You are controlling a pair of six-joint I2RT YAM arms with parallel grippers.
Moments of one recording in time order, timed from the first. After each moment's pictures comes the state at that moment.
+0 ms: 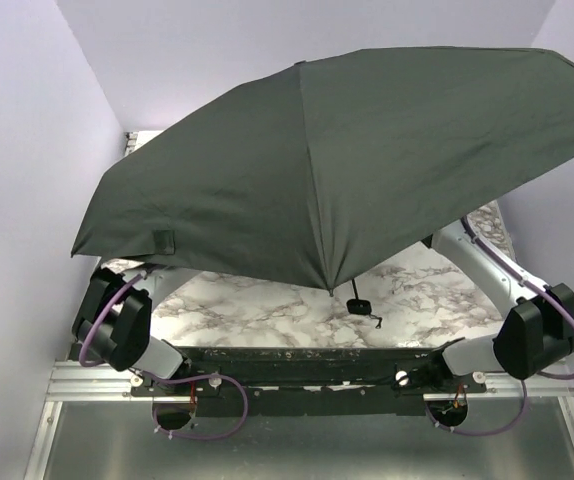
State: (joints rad) left arm -0.60 1.47 1.00 1.01 0.31 -1.02; right arm 0.42 1.38 1.10 0.24 -1.13 0.59
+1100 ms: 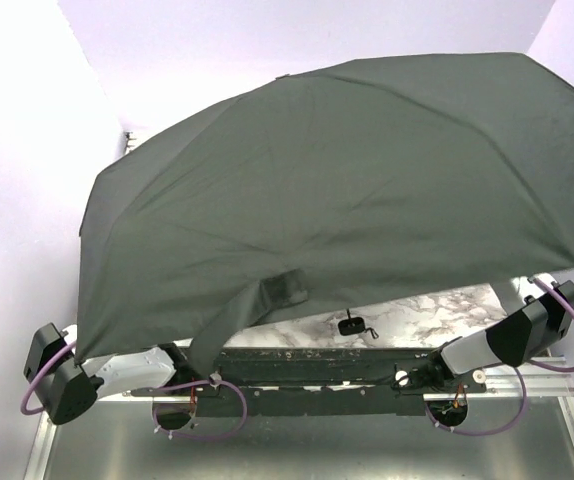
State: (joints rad) left arm -0.84 1.10 0.88 0.67 -0.08 -0.63; right arm 0.47 1.46 1.49 -0.27 -1.24 0.32
